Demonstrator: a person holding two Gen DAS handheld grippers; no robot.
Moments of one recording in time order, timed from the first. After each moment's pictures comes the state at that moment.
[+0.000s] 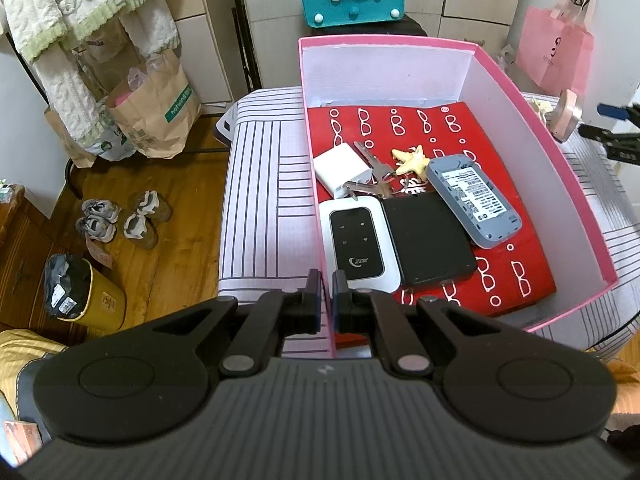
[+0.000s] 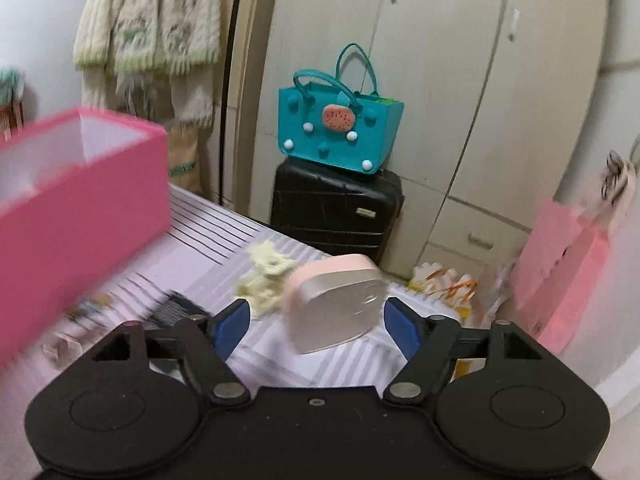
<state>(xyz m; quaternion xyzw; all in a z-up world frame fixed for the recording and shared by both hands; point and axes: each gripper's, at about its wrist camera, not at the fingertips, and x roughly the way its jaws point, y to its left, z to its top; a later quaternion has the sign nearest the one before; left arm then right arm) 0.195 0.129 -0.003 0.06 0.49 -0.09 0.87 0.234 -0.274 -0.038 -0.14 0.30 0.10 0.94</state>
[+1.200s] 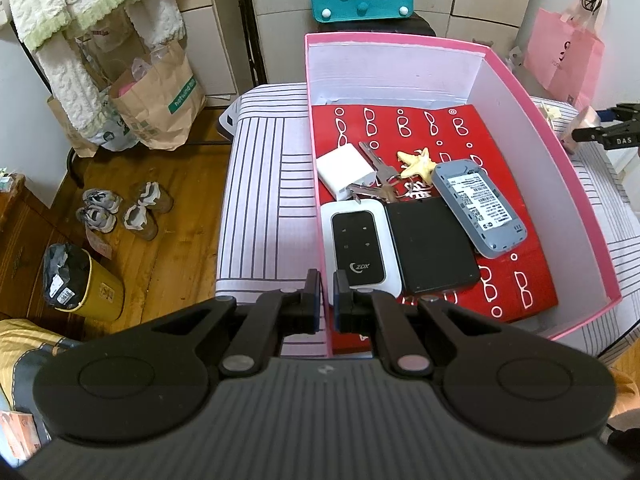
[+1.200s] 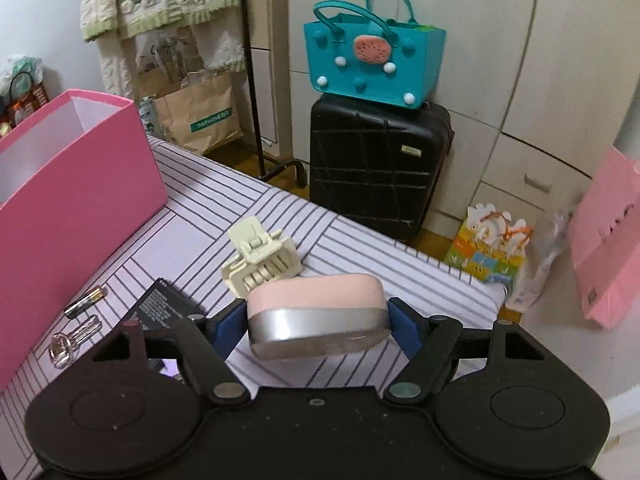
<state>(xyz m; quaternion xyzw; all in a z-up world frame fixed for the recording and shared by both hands) 0.201 0.131 -0.006 0.05 0.49 -0.08 0.87 0.291 -0.298 -0.037 -0.08 0.42 0.17 0.89</state>
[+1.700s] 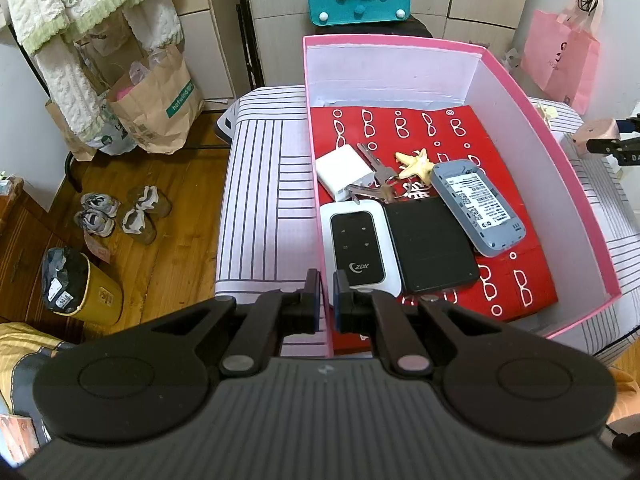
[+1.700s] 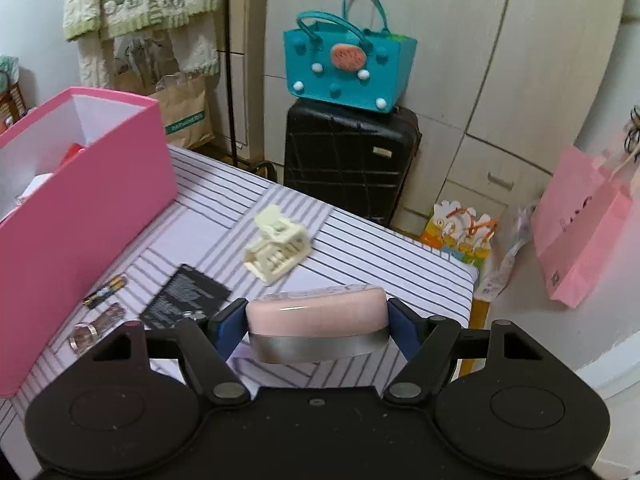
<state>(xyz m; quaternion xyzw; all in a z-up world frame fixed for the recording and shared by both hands) 0.200 0.129 -0.006 0.05 0.49 -0.08 0.87 0.245 -0.270 -0.015 -0.11 0.41 0.12 0.90</state>
